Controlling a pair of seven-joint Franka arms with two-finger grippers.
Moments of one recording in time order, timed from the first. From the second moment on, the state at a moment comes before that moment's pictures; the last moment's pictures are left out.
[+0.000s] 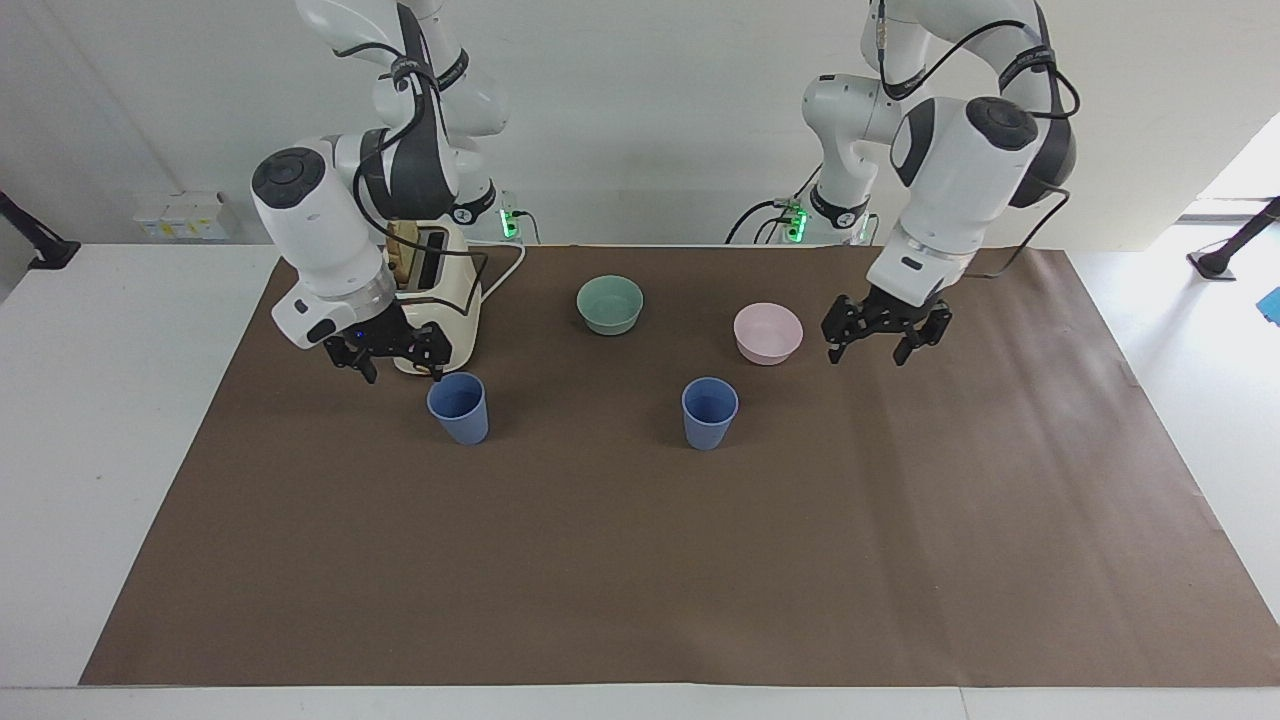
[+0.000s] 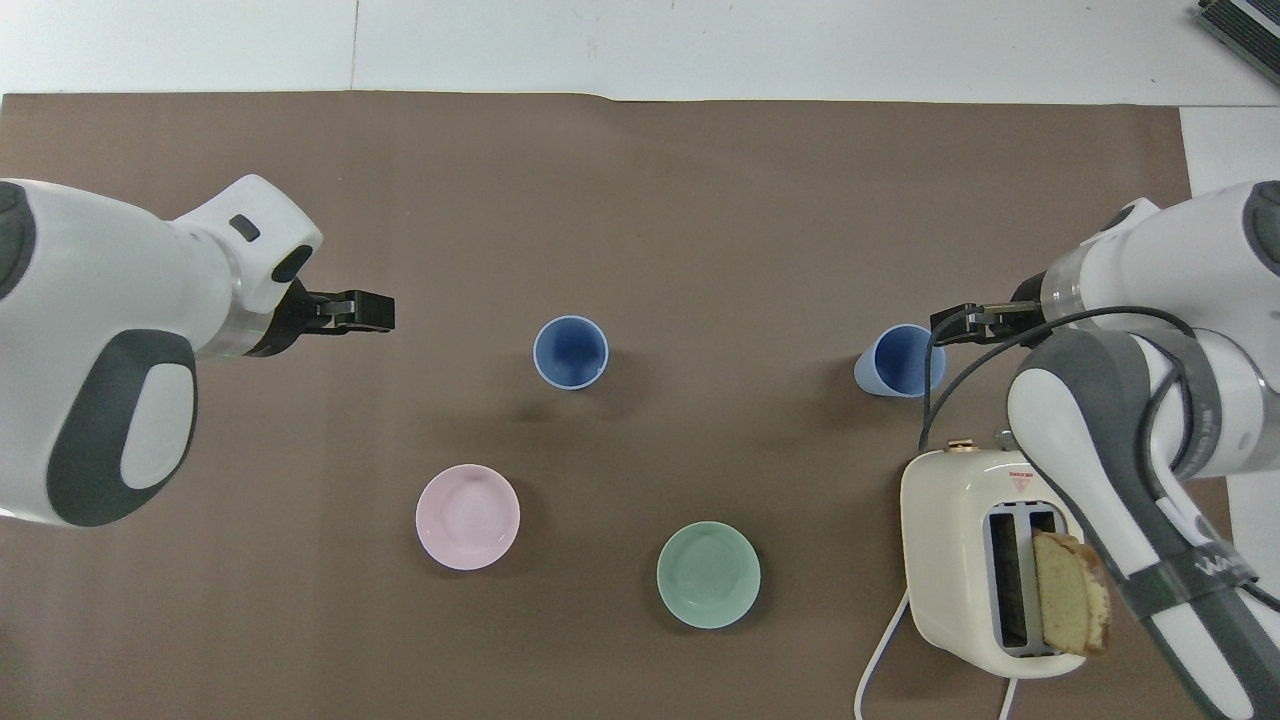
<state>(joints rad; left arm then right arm) -0.33 0.00 0.08 -1.88 -0.07 2.01 -0.19 -0.12 0.11 0.17 -1.93 0.02 2.06 0.05</state>
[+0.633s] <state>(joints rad) -0.17 0.00 0.08 -1.73 -0.04 1.77 0.04 -0.09 0.17 0.17 -1.98 0.02 2.10 0.05</state>
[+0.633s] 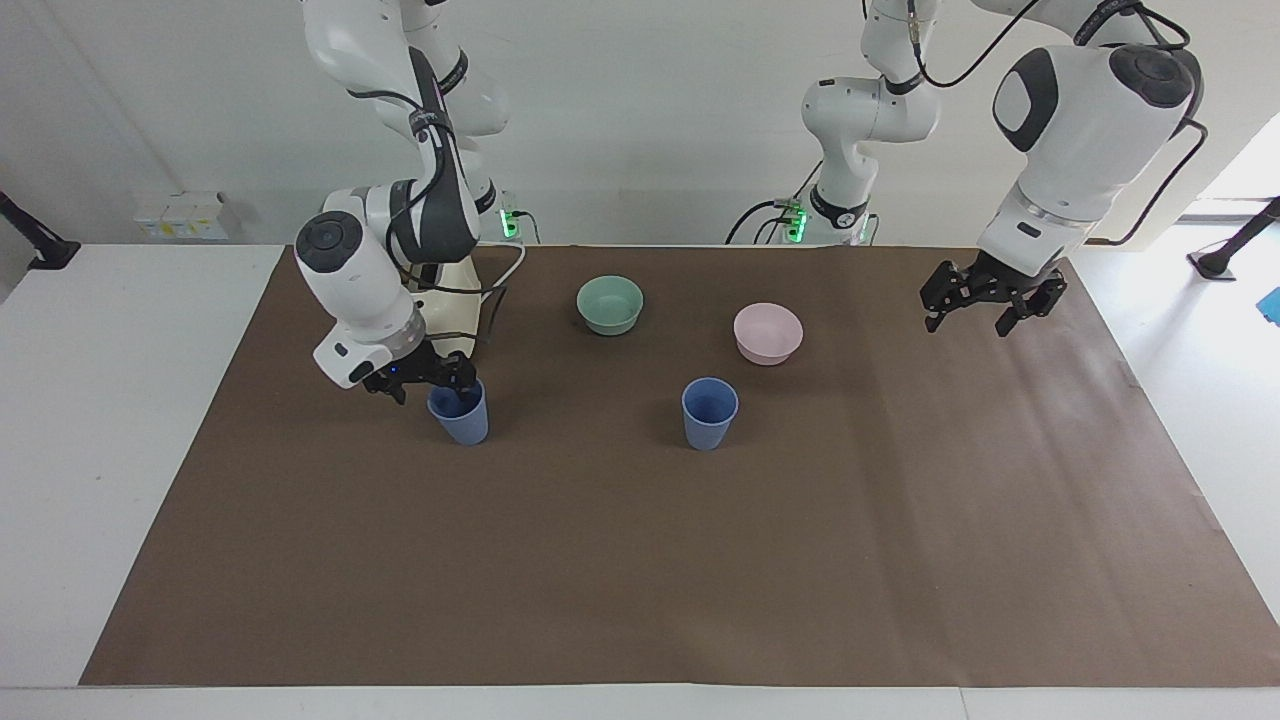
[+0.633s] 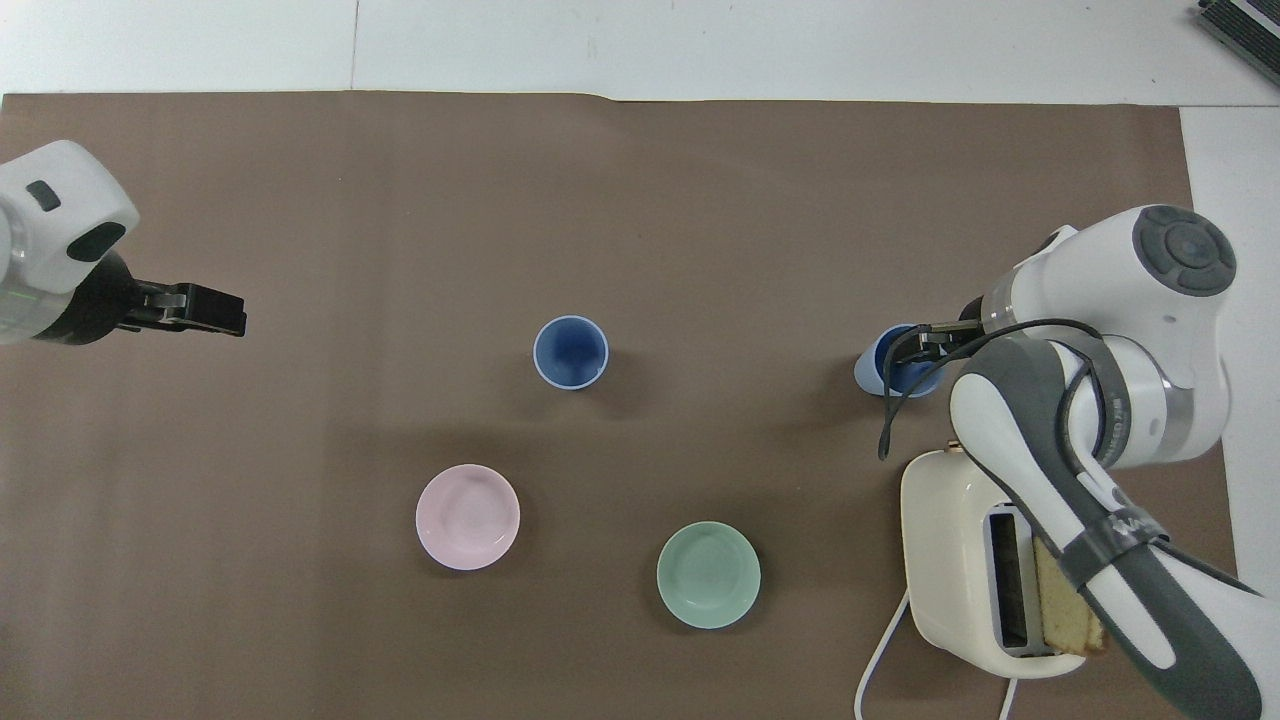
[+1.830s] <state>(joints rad) -0.13 0.00 0.08 -1.64 -0.01 1.66 0.07 -0.07 0.17 0.21 -1.89 0.02 2.04 0.09</state>
